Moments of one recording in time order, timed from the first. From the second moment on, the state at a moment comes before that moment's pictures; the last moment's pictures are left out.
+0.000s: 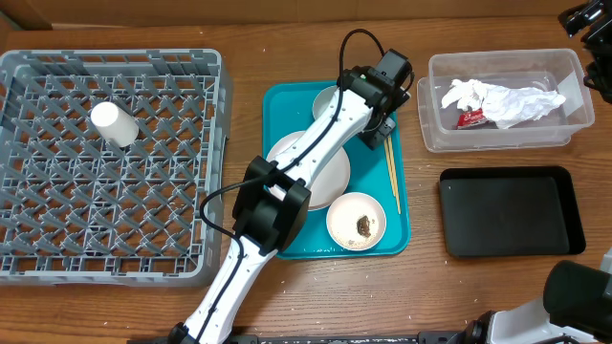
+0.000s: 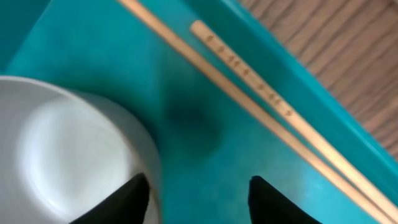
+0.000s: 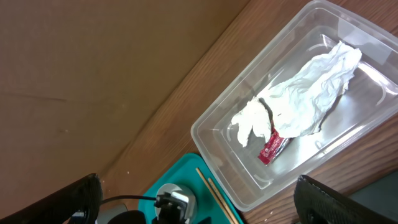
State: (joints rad) left arm -0.65 2.55 2.38 -1.13 -0.05 0.13; right arm -0.37 1.73 2.09 -1.17 -0.35 0.59
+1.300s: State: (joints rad) left arm 0.45 2.05 2.58 -1.67 0.35 -0.42; right arm -0.37 1.73 2.09 -1.17 -0.35 0.59
